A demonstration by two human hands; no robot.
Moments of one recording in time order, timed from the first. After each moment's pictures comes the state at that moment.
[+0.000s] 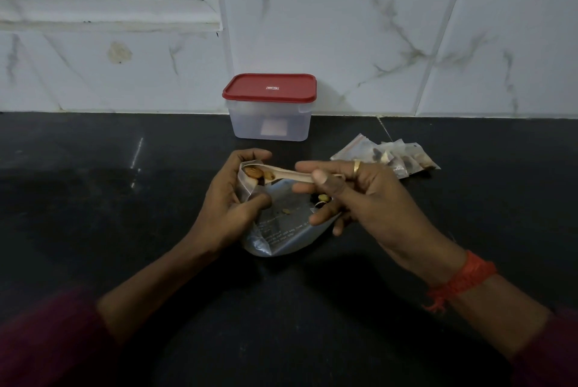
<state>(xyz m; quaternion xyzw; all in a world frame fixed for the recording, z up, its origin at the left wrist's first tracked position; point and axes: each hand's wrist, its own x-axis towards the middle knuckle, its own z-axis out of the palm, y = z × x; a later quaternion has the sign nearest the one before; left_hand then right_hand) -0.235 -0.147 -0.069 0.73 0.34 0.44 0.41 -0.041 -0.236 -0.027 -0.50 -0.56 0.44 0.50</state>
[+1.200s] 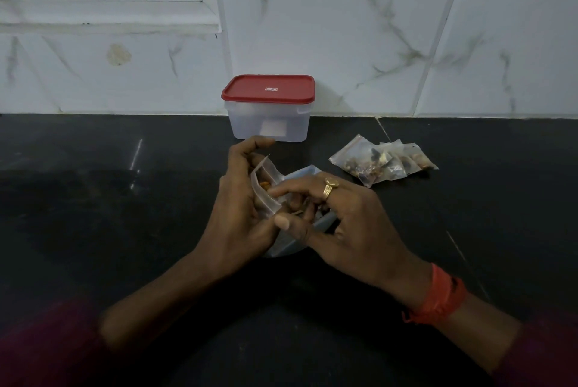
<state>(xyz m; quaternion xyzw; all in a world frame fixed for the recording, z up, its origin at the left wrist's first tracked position) -0.224 -0.162 -0.067 0.81 0.24 0.48 0.25 -0.056 -0.233 -0.053 -0.43 -0.78 0.06 0.46</state>
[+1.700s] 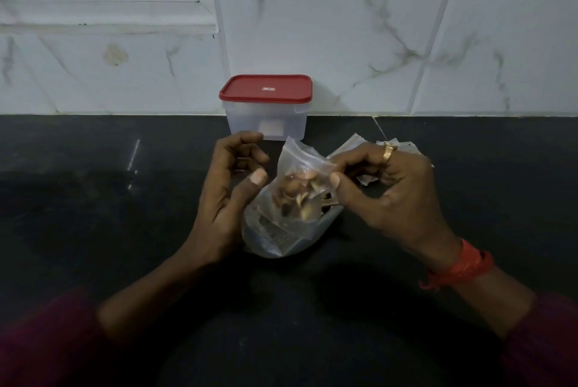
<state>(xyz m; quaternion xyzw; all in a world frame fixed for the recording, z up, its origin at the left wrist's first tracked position) -0.232 -0.160 -0.062 0.73 0.21 0.53 0.37 -0.020 -0.234 -0.033 -0.41 -0.72 0.04 0.56</state>
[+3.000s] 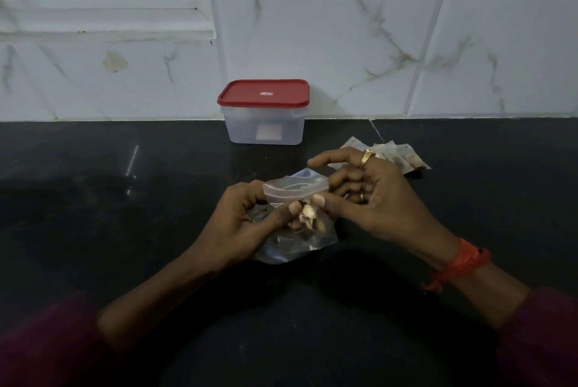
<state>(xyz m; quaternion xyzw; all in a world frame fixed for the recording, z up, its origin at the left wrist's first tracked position) -0.229 -0.169 -0.060 0.78 0.23 0.40 0.42 -0.012 -0.228 -0.040 -0.46 -0.69 0.25 0.49</state>
